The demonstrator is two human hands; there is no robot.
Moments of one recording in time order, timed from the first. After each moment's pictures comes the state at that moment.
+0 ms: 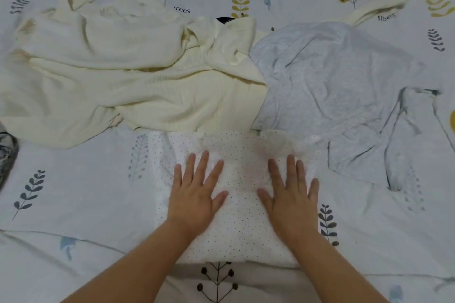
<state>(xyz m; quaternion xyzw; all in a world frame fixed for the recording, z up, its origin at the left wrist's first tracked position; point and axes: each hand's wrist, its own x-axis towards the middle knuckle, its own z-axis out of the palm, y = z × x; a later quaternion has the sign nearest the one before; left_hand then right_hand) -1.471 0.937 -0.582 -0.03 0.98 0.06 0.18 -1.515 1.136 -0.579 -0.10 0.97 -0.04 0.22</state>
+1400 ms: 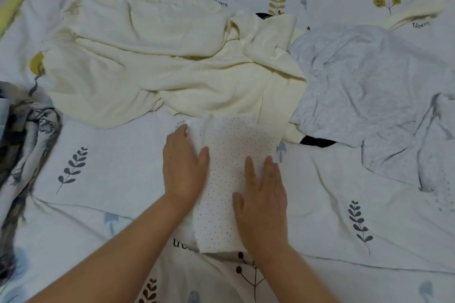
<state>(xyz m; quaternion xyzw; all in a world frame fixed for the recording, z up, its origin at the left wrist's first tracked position) -1.474 0.869 -0.542 -0.32 0.87 0.37 -0.05 -1.453 1.016 -0.528 -0.12 0.97 -0.16 0.16</state>
